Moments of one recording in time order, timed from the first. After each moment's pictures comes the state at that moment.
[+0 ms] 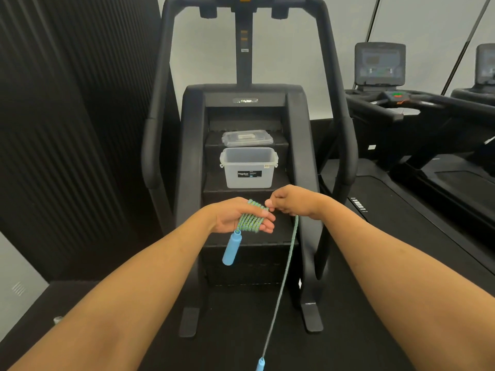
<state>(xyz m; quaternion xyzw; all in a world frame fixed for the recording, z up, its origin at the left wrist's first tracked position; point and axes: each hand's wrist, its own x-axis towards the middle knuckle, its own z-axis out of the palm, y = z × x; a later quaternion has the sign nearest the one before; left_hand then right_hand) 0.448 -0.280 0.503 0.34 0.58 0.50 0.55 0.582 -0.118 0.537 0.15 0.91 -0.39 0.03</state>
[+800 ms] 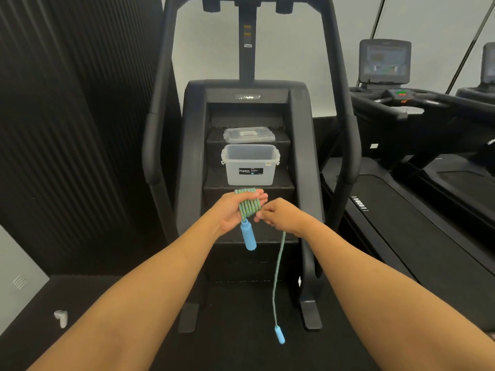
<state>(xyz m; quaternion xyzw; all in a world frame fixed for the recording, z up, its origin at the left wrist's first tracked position) 0.443 -0.270 0.476 0.22 0.50 0.71 0.44 0.565 -0.144 0.485 0.17 0.89 -0.42 -0.02</state>
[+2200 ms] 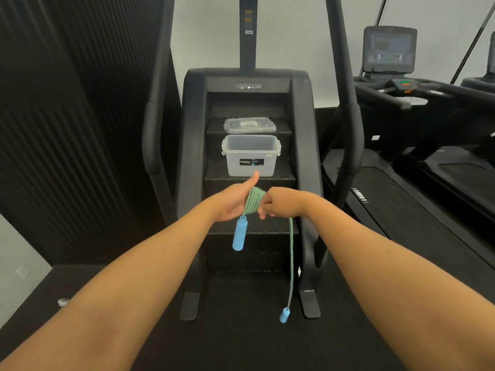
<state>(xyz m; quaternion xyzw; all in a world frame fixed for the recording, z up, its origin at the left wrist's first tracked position) 0.443 -0.274 0.489 0.30 0.61 0.53 0.51 0.566 -0.153 0.526 0.12 0.96 -0.24 0.12</state>
